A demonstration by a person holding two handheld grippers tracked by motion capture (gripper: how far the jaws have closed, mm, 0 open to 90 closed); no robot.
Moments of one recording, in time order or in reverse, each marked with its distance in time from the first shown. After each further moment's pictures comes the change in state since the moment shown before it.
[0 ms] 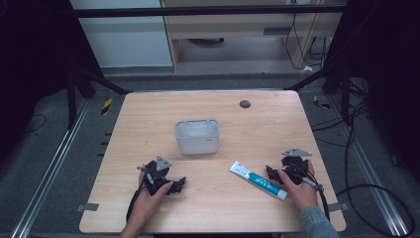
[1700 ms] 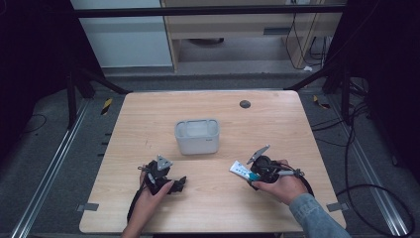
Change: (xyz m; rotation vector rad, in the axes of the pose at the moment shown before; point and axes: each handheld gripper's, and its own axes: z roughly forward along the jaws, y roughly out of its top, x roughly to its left) left arm -0.002 0.004 0.003 0.000 0.017 -0.017; right arm 0.091 0.052 -0.027 0.372 0.260 -0.459
